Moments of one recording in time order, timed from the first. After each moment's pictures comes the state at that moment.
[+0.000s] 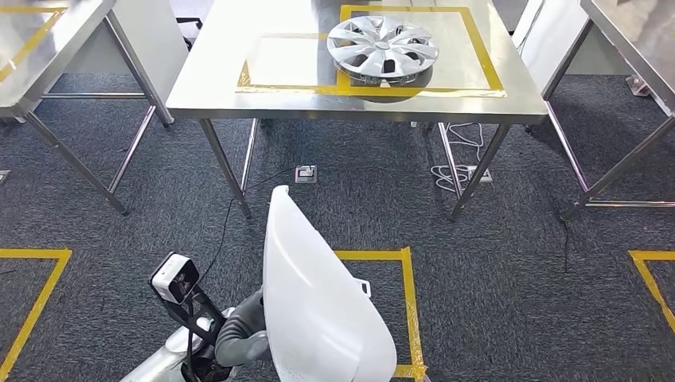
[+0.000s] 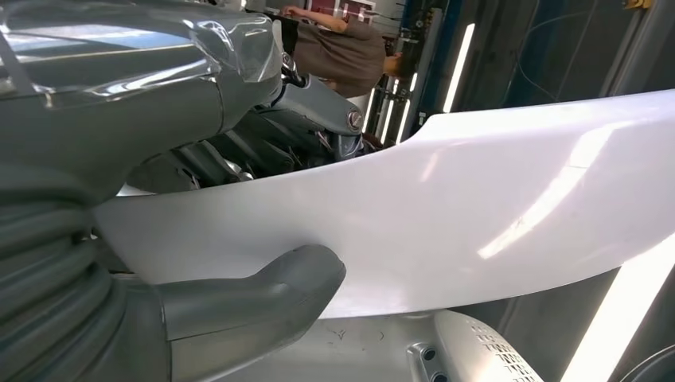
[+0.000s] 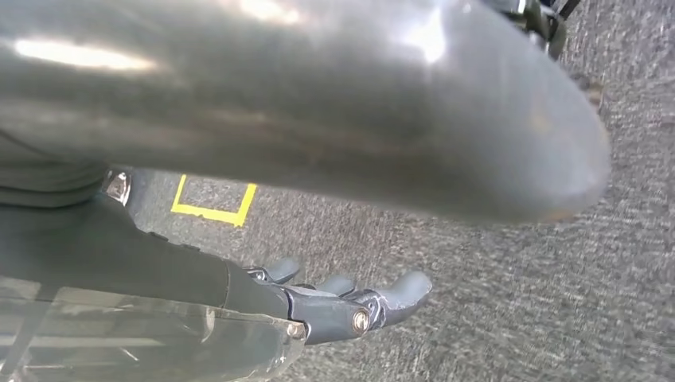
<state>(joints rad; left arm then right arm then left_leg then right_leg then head) -0.26 0.17 -0.86 -1.46 0.91 -0.92 -0.44 -0.08 -0.10 0.76 -0.22 -0.56 0.04 0.18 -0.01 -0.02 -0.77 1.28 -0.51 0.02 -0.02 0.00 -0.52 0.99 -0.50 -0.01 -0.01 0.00</state>
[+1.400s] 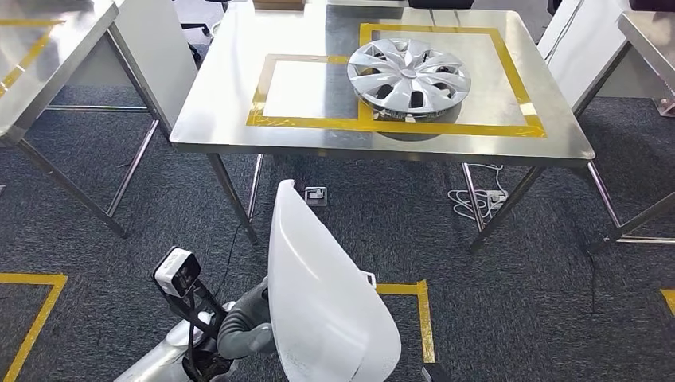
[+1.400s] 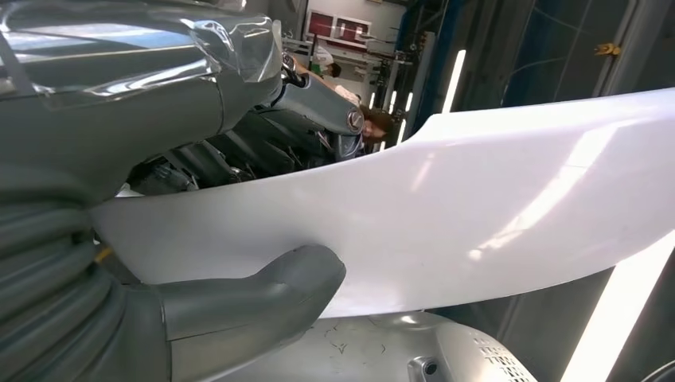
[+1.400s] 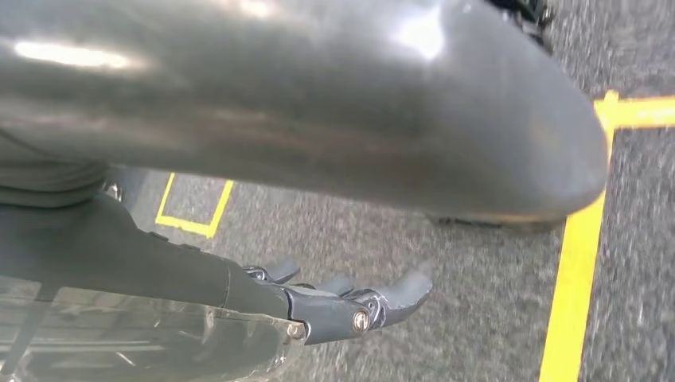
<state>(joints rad) -0.28 0.15 -0.85 -1.45 0.90 -0.92 -0.43 -0.10 -0.09 0.75 -0.22 -0.57 0.03 0.20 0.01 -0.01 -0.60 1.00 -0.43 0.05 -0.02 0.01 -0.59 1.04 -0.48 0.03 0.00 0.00</state>
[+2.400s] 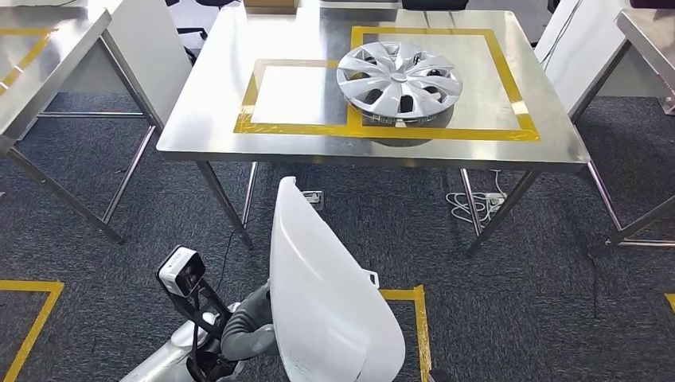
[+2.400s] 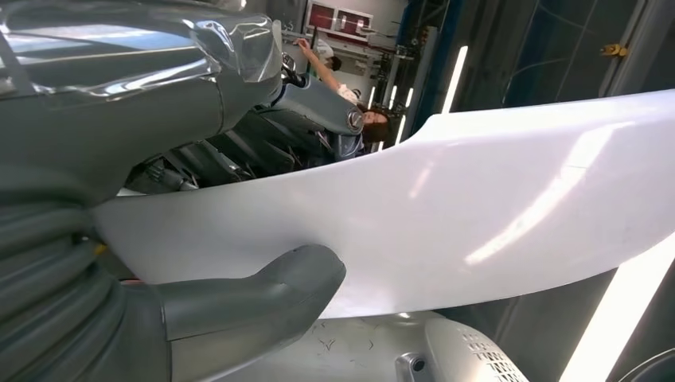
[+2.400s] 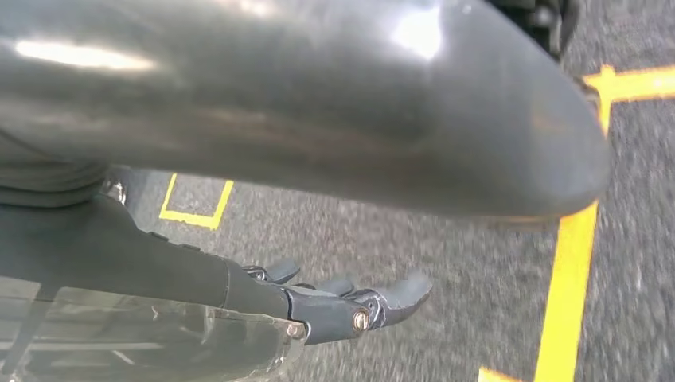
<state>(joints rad) -0.28 0.14 -0.86 -1.45 0.93 -0.92 -0.41 -0.08 -0.10 0.74 -0.21 -0.58 0.03 0.19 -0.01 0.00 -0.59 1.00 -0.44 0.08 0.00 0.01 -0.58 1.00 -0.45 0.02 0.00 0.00</state>
